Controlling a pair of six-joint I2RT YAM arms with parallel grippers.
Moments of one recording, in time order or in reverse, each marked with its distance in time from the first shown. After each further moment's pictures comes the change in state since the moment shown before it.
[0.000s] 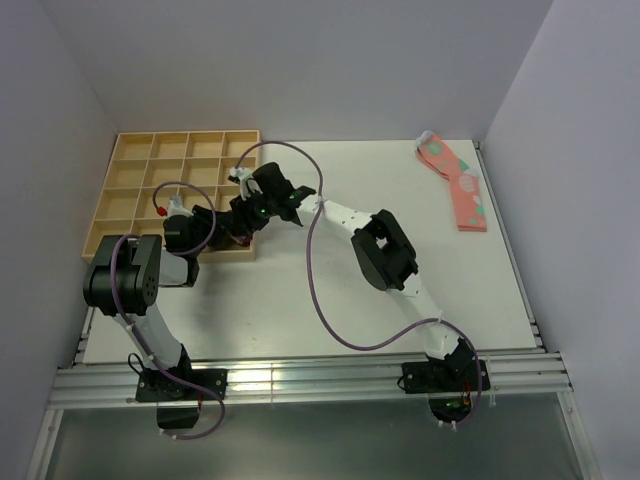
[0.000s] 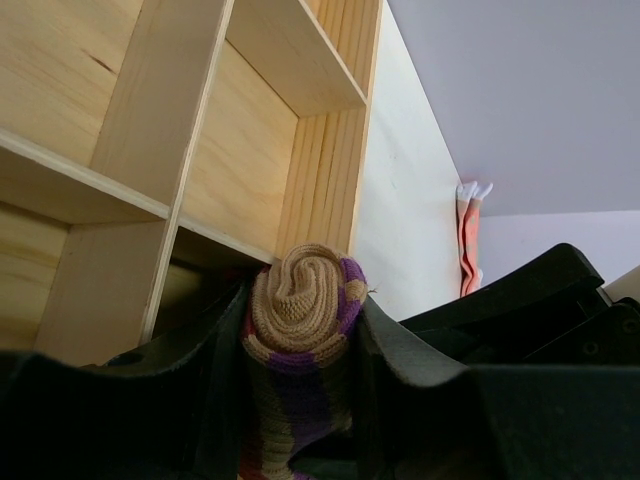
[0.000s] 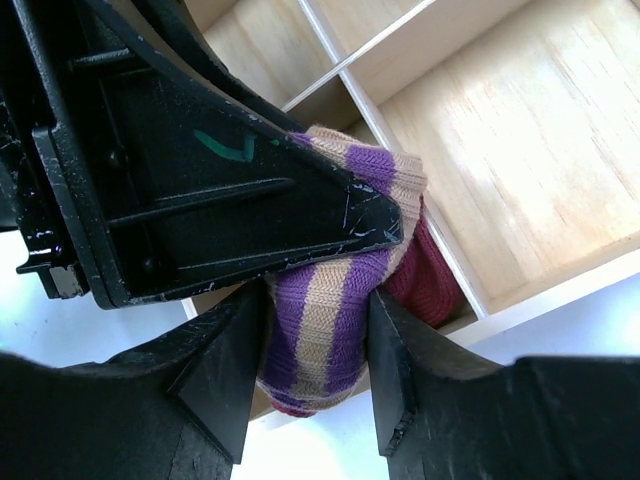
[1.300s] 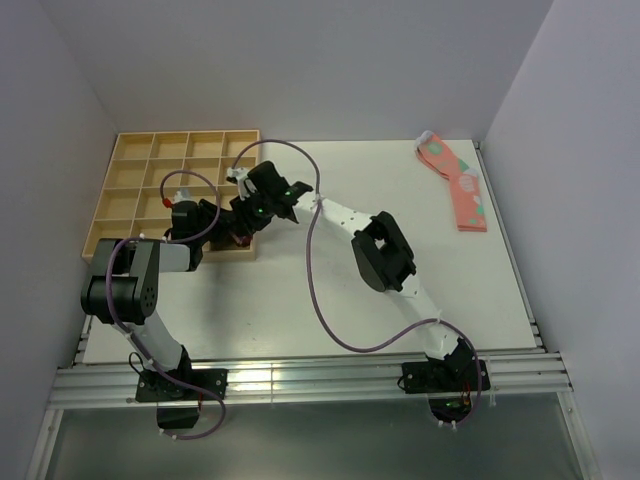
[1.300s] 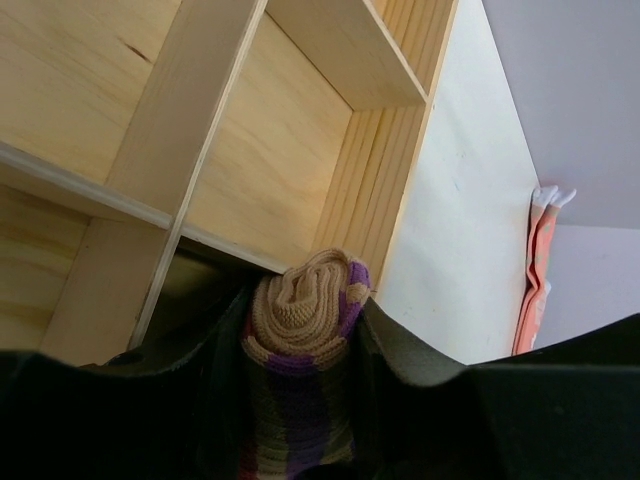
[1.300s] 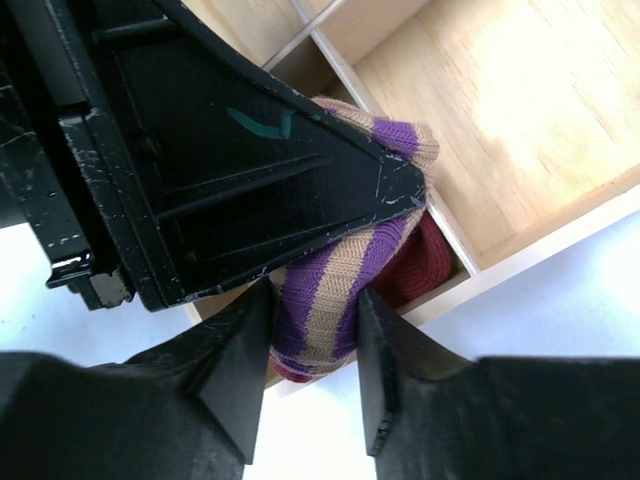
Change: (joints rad) left arm -0.053 -0.063 0.139 -0.392 -0.109 0.077; right arm 0.014 0.011 0.092 -0.174 0.088 -0.006
